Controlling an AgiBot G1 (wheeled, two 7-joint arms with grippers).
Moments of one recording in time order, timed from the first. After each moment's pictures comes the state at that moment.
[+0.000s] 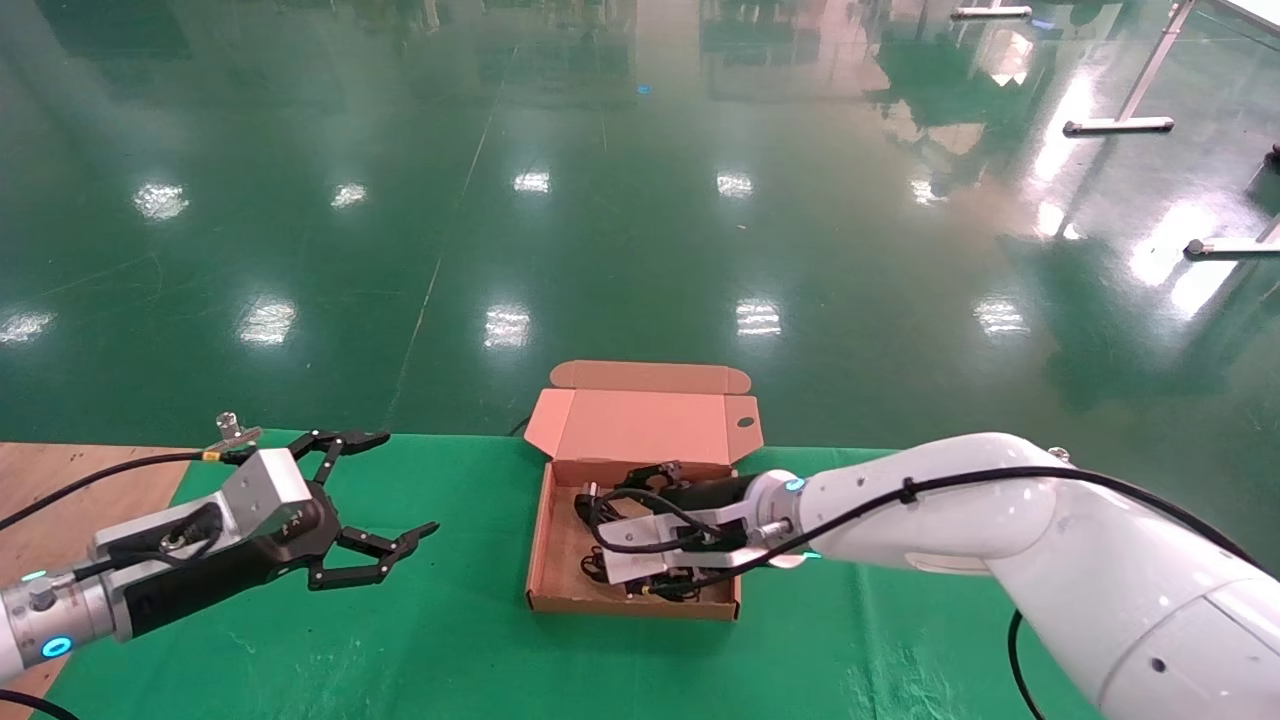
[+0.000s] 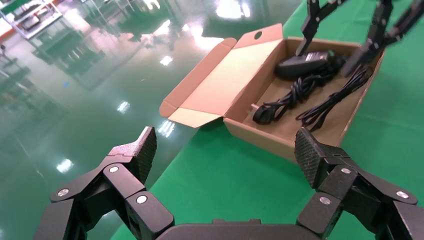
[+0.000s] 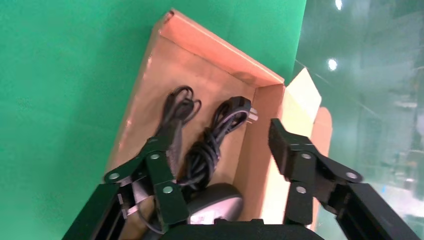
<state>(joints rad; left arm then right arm) -1.37 0.91 0.79 -0.12 0.61 1.31 0.84 1.52 -1.33 -1.03 0.59 -1.47 -0.81 -0.45</state>
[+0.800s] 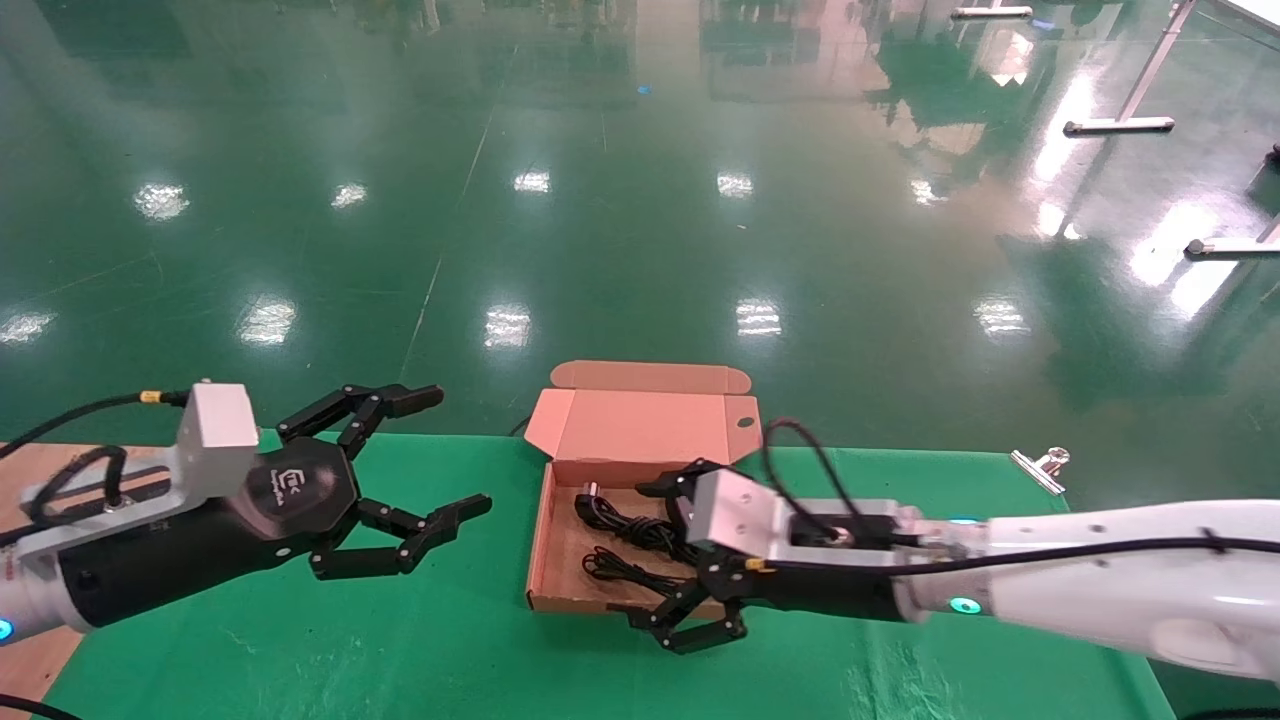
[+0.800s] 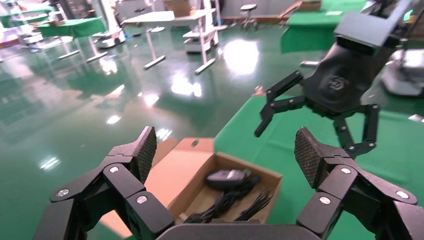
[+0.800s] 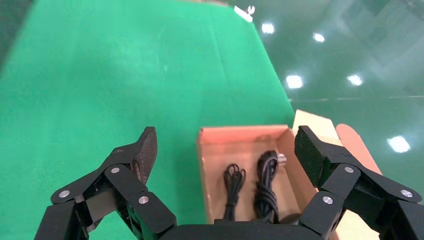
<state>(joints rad) -1.25 0.79 0.58 -0.59 0.66 1.38 0.42 1.34 -1.04 -0.72 0.87 -1.17 -1.09 -0.19</state>
